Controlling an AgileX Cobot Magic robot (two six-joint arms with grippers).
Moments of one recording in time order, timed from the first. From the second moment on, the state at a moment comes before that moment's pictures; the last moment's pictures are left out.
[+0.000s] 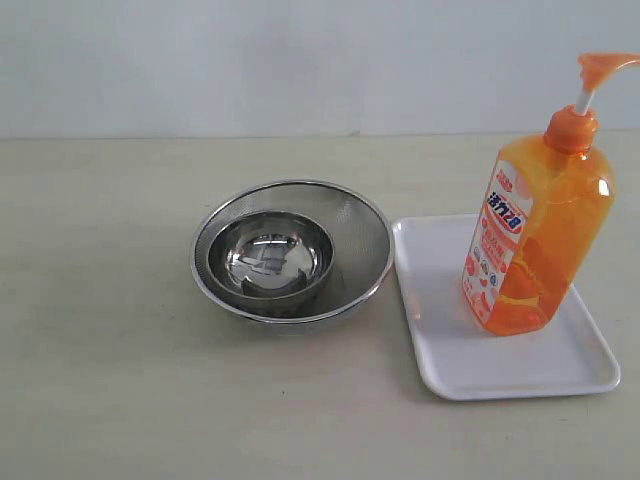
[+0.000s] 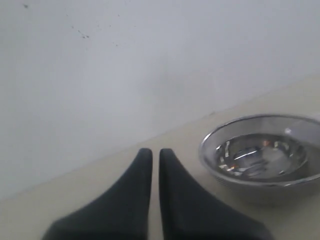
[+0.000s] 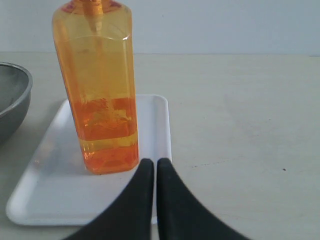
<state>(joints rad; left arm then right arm) -0.09 0.02 0.00 1.74 -0.17 -1.44 0.07 0.00 0.00 0.05 0.33 -0.02</state>
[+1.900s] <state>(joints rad) -0.09 0.02 0.00 0.01 0.29 -0.02 0.07 0.00 0.00 0.05 0.33 -0.02</state>
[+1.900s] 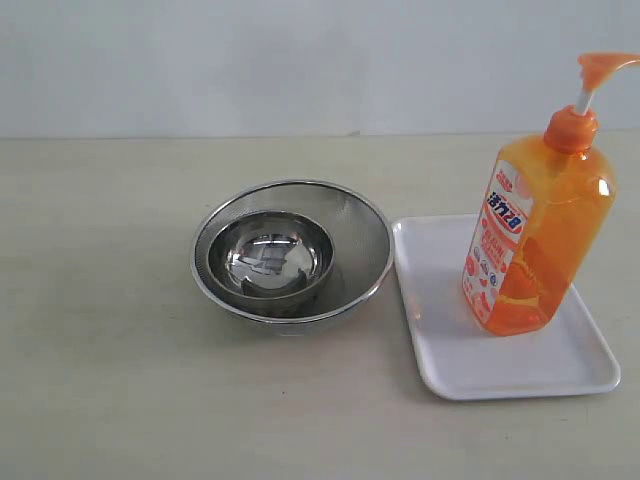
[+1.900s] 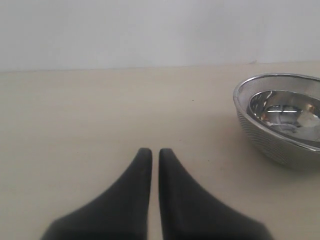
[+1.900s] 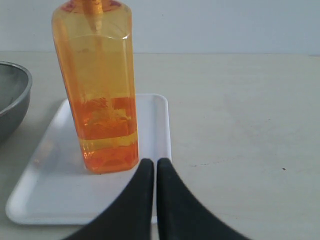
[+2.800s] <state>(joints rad) -0.09 0.00 0.00 -0.03 0.29 0.00 0.07 0.00 0.00 0.05 0.33 -0.02</state>
